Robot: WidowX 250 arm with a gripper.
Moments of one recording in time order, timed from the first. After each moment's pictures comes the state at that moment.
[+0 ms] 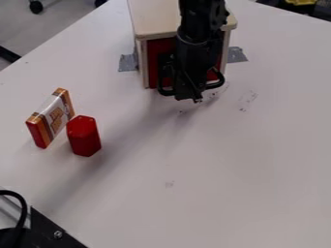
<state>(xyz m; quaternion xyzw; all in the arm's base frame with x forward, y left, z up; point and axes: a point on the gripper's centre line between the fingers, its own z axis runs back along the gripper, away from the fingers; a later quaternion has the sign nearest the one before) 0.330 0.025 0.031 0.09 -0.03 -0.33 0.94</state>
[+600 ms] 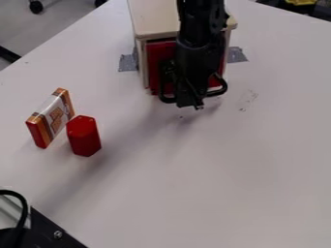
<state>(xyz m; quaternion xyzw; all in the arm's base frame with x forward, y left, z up) 0.314 0.010 0.031 0.07 -0.02 -0.35 0.93</state>
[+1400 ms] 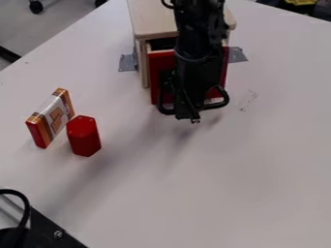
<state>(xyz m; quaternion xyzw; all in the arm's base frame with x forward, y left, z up) 0.287 -0.001 0.030 0.05 -0.01 -0.40 0.92</state>
